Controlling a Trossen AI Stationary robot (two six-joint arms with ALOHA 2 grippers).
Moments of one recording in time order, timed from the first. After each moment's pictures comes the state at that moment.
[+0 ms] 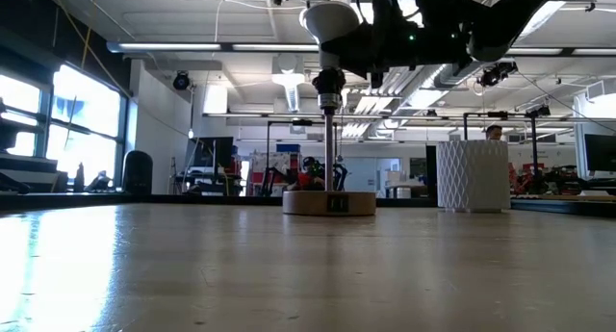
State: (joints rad) left arm 0.30 1.54 1.54 -0.30 0.02 0.33; right arm -0.37 1.51 0.73 0.72 -0.21 0.09
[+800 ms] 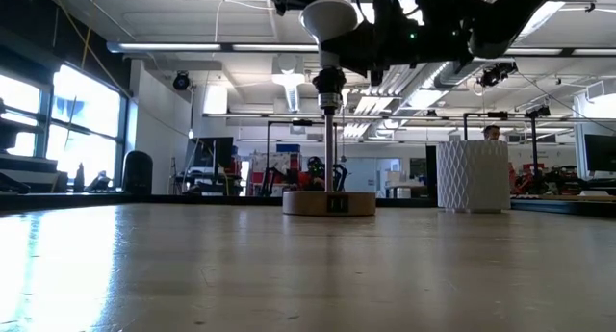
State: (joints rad) left arm 0.28 1.57 1.56 -0.41 0.08 0.30; right arm -0.35 1.51 0.73 0.69 -0.21 0.05
